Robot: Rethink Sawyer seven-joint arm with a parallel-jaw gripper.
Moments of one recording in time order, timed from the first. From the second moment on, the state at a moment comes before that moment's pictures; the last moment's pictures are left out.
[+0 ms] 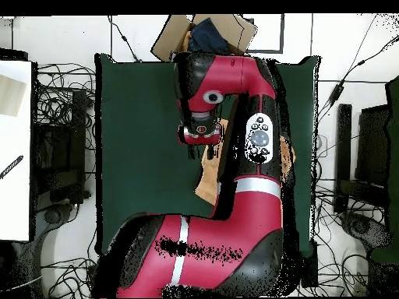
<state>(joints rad) -0.19 -0.23 0.07 0.78 -0.22 1.89 1.56</state>
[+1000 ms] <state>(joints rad) -0.16 -0.22 0.07 0.70 -0.23 1.90 1.56</state>
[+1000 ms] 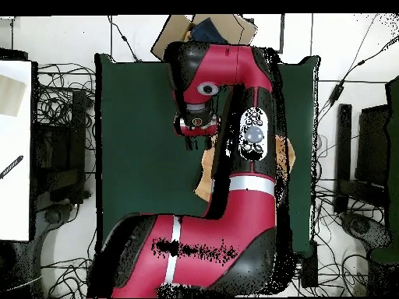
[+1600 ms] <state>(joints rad) -0.16 -0.26 0.07 0.75 -0.23 1.82 1.56</state>
